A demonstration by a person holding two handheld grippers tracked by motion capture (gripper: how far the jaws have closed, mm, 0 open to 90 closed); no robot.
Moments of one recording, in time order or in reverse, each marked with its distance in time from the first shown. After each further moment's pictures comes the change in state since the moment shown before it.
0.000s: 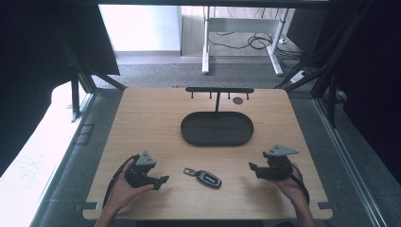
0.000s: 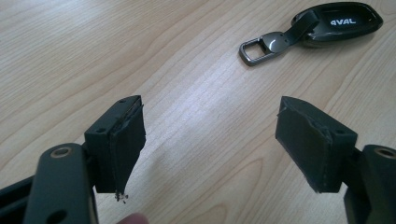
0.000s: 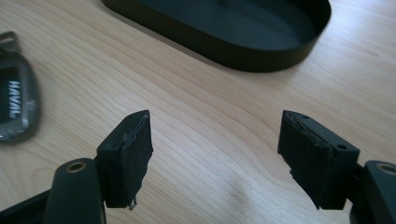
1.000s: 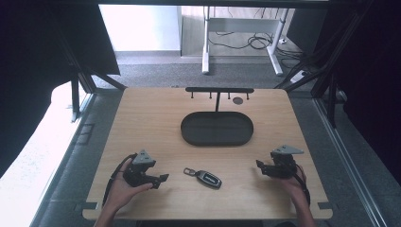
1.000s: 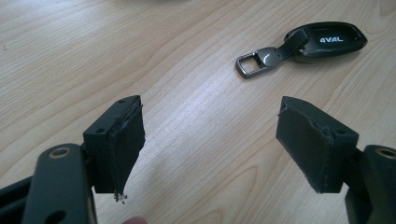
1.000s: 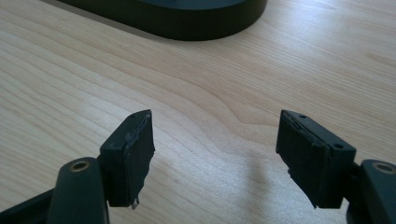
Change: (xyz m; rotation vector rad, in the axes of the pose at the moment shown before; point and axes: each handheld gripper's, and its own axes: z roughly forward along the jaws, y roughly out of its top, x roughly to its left) left arm 0.001 0.002 -0.005 -0.041 -0.020 -0.021; right arm -0.030 -0.025 0.015 0.022 -0.091 0.109
